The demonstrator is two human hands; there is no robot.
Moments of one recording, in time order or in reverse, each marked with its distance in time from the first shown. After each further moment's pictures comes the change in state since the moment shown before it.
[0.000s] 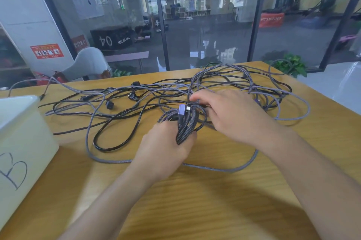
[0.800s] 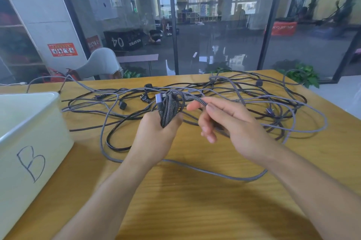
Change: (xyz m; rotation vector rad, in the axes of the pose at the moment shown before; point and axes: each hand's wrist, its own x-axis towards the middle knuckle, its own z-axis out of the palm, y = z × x) left_hand 0.010 -0.021 -0.028 -0.383 0.252 -0.109; right_hand -0.005 -0.025 0.020 1.290 -0.029 -0.069
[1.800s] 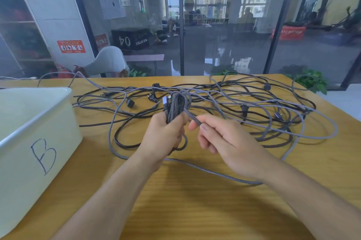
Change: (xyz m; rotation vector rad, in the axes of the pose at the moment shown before) left_hand 0.002 -0.007 0.001 -0.340 -0.059 -0.160; right_hand -0.007 0.007 0.017 -0.494 -0.073 0.033
